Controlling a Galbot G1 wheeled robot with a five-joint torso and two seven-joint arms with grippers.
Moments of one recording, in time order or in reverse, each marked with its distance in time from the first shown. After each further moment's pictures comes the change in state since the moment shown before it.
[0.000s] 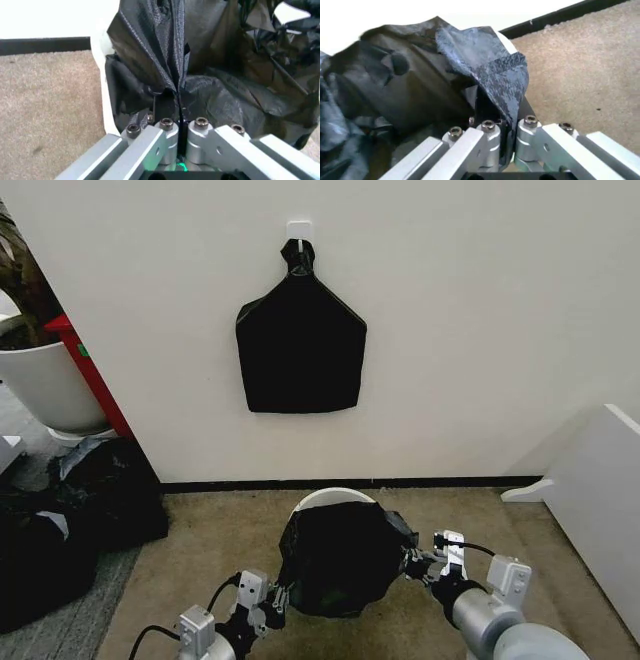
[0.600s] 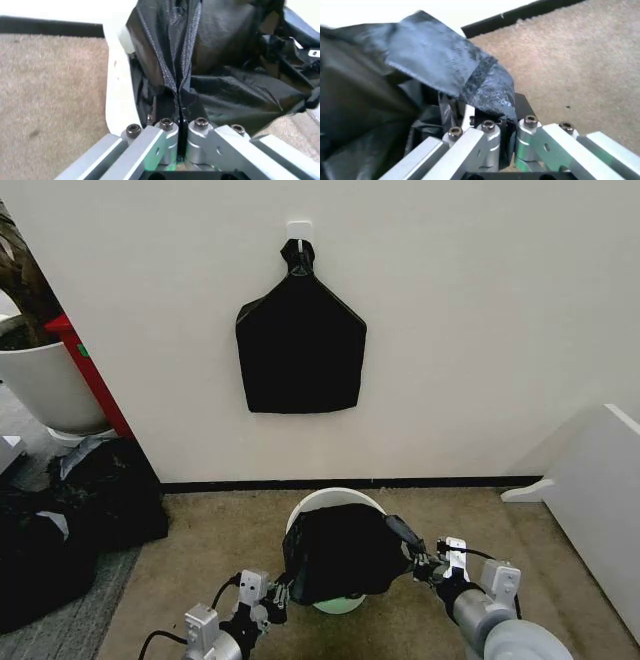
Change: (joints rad) left arm 0.010 -0.084 -0.007 0.053 -0.019 0.004 -0.005; right arm 0.003 0.021 0.025 -0.143 -0.084 0.026 -0.066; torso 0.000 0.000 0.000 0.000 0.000
